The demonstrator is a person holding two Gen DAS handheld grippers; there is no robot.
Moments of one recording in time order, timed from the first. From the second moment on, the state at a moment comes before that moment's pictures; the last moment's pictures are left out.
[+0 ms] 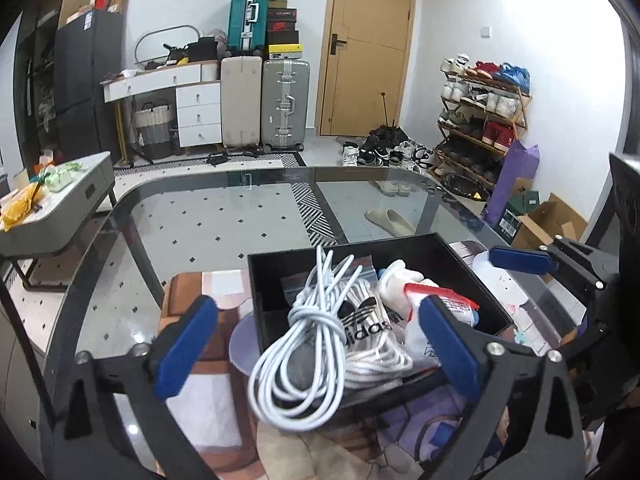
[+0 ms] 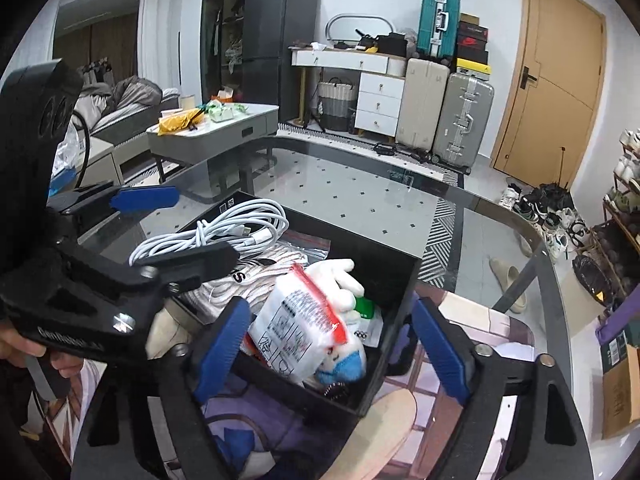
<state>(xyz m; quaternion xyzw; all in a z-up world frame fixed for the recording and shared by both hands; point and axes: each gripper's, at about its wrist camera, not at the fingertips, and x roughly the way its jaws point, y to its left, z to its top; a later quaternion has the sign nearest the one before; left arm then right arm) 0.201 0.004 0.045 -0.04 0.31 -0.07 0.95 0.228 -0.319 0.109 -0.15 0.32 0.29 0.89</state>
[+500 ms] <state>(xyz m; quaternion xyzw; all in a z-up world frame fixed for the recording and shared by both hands) 0.158 0.008 0.034 -0.02 0.29 -0.05 0.96 0.183 -0.335 0.111 -0.11 0.29 0.30 0.90</state>
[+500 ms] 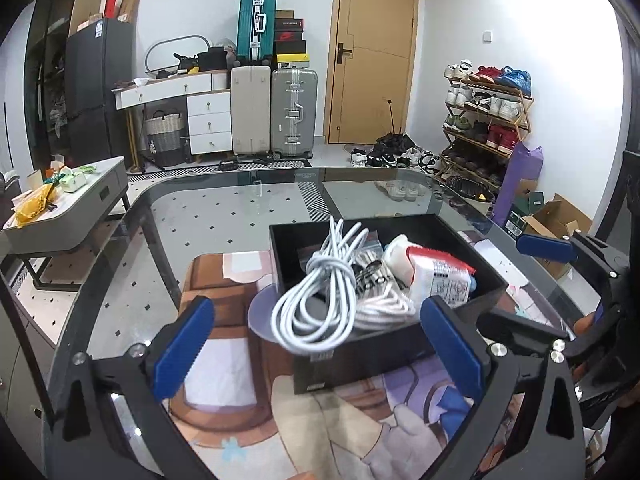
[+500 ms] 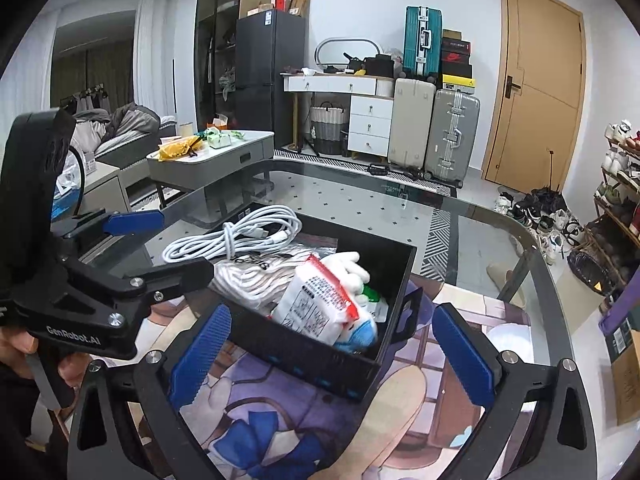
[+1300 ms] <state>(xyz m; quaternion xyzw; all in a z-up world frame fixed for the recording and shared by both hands) 0.119 0.008 0.031 -0.03 0.20 -0.02 0.98 0.148 -0.365 0.103 -0.07 0.21 0.30 0.93</state>
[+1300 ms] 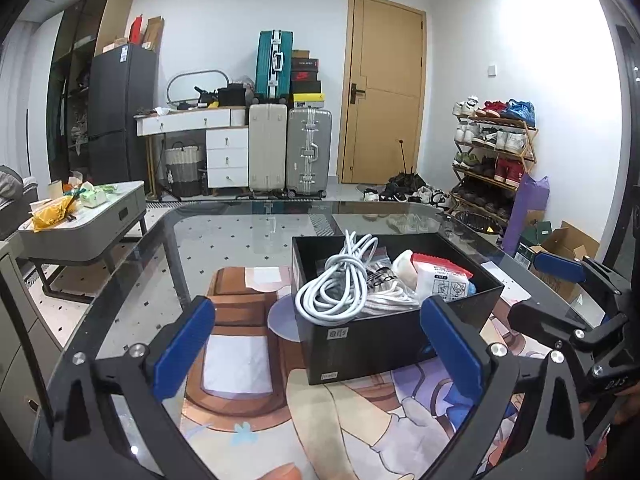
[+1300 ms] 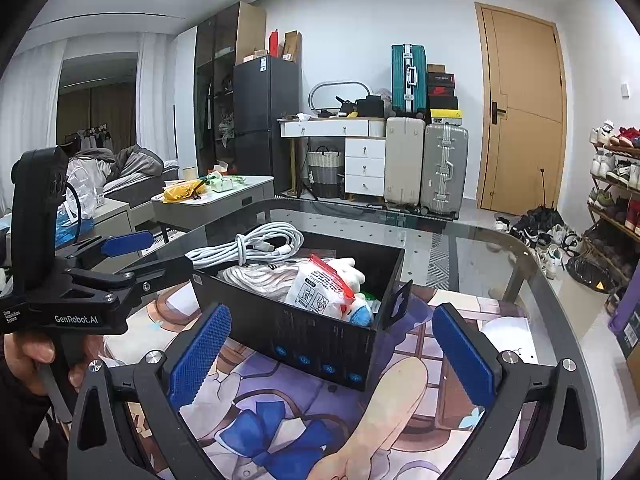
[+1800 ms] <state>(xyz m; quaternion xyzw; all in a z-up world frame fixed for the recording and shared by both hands) 0.108 0.002 0.035 -0.02 0.18 -0.02 0.98 0.142 -0.376 0.107 -0.05 0.19 0.30 0.94</state>
